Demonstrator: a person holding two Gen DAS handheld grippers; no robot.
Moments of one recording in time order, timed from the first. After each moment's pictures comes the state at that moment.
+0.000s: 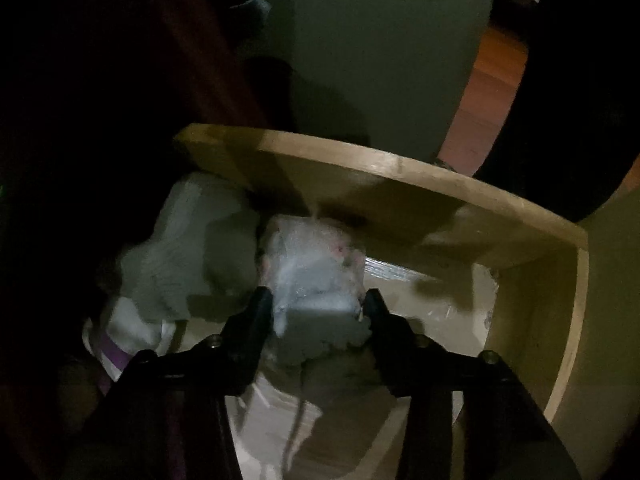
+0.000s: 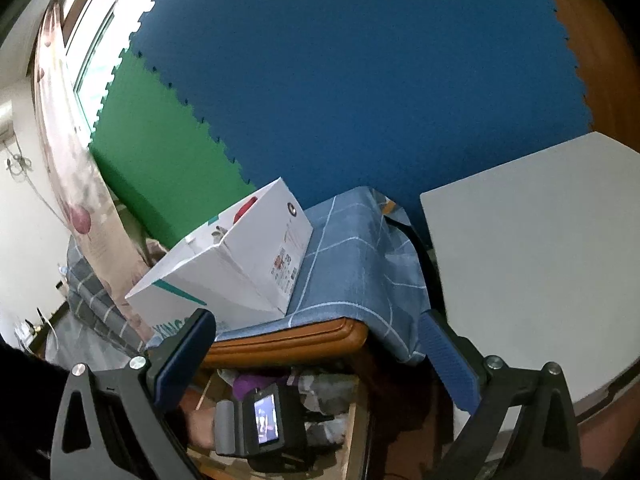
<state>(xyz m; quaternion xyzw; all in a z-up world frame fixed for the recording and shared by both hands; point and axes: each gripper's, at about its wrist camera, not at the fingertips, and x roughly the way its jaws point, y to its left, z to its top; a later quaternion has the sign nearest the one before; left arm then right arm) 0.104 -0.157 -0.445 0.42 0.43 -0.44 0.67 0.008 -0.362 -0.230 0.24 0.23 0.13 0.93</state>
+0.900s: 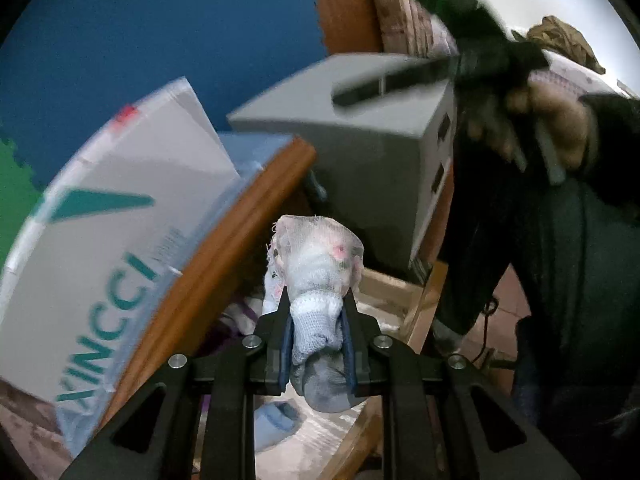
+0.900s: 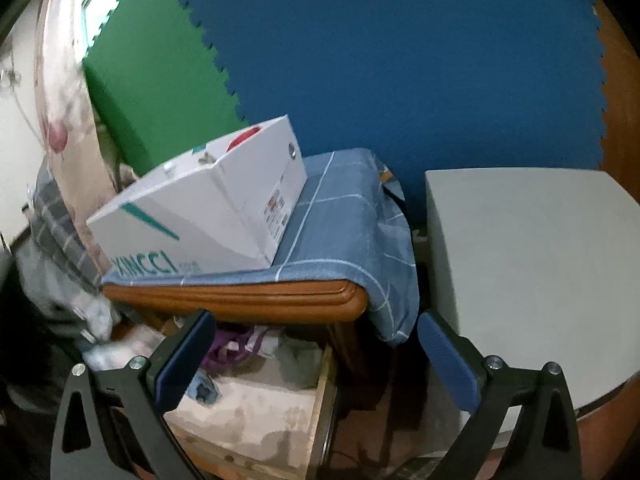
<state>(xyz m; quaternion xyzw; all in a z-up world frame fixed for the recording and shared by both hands) 0.002 -0.062 -0.225 0.32 0.29 -0.43 0.79 0.030 -0.311 -0.242 0.11 0.31 0.11 0.94</state>
